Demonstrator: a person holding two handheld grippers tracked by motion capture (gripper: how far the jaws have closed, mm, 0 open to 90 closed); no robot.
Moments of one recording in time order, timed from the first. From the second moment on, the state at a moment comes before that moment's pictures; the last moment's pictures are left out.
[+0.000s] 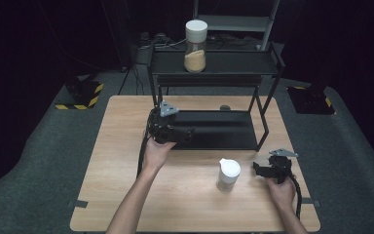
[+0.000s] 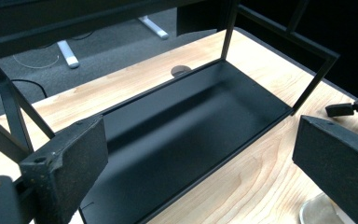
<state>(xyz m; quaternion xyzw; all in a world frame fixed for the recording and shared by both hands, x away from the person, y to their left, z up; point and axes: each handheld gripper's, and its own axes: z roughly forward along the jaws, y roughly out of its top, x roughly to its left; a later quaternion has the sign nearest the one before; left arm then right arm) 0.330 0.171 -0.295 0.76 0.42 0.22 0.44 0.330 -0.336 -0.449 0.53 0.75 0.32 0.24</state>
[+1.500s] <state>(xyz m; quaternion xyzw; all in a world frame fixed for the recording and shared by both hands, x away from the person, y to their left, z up) 0.323 0.162 -0.397 0.76 0.46 0.21 0.40 0.330 -0.336 -0.449 0.53 0.75 0.32 0.24</state>
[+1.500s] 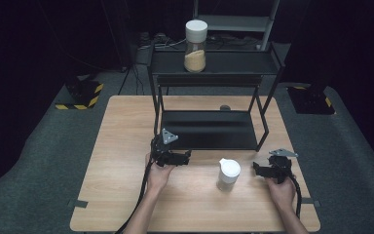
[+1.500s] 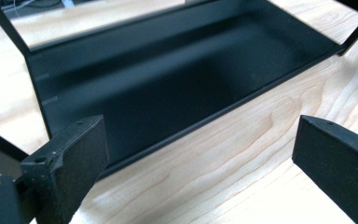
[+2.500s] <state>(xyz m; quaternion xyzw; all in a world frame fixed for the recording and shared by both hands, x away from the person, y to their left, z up) 0.327 0.144 -0.453 0.76 0.51 0.20 0.34 0.330 -0.336 -0.449 0.53 0.75 0.32 0.24</state>
